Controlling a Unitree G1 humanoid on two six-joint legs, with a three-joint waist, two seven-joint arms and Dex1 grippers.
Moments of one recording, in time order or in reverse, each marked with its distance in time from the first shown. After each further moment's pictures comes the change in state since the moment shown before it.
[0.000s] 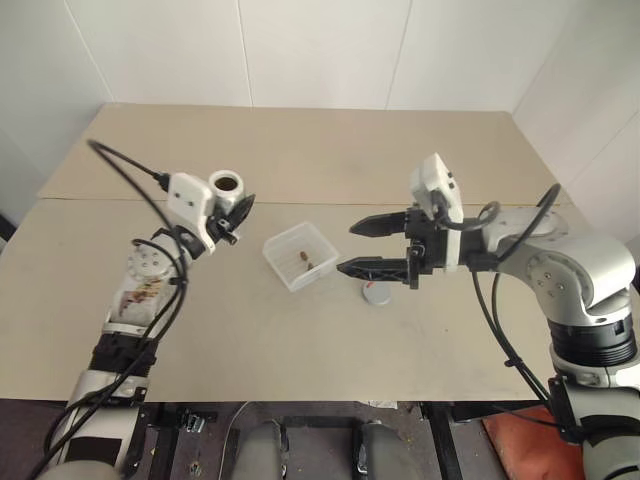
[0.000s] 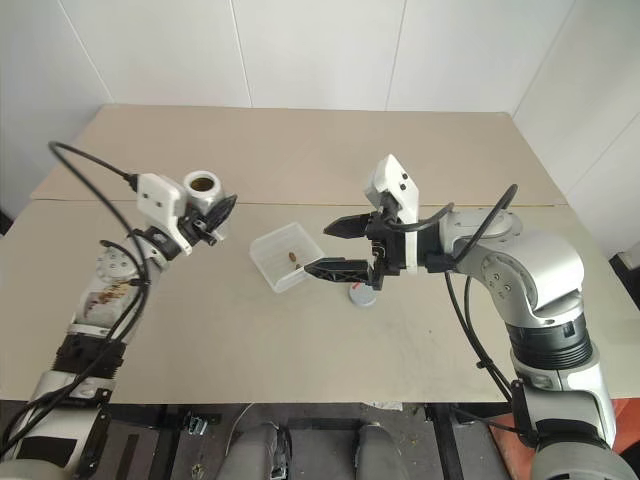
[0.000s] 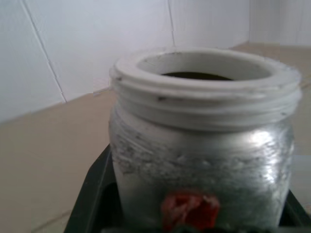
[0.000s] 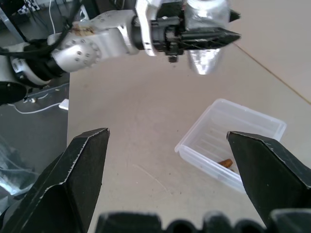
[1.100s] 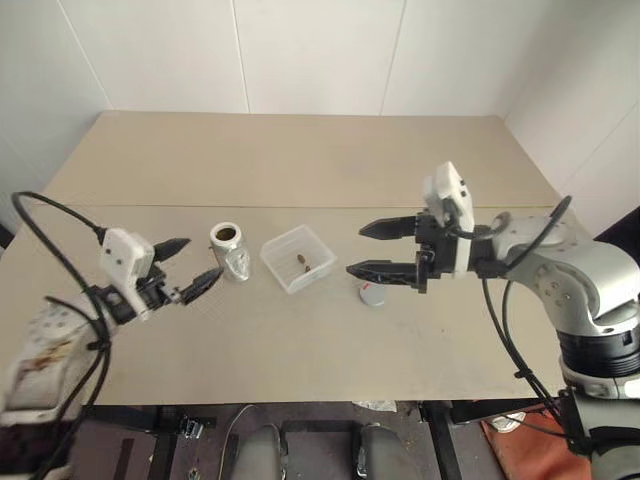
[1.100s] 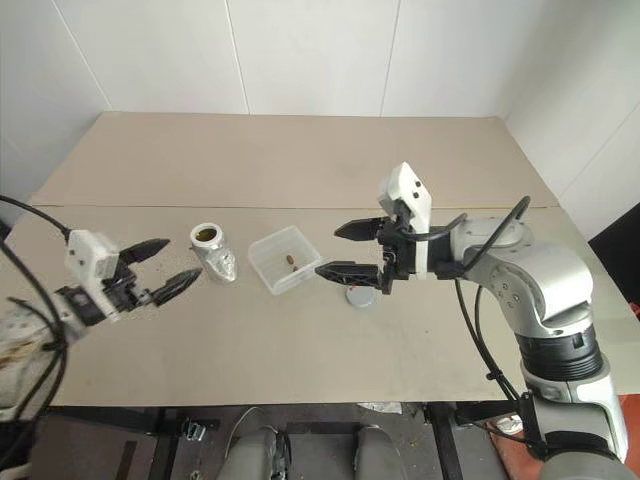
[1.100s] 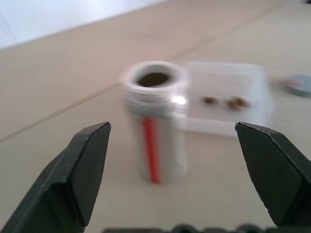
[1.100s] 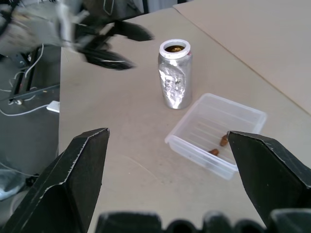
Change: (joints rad) left arm 0.553 0.263 0.370 -0.460 -0.154 0.253 -0.413; right arm 0.078 -0.073 -0.036 0.000 -0.005 -0.084 0.039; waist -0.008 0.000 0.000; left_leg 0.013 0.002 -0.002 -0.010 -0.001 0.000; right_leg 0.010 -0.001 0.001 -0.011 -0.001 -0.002
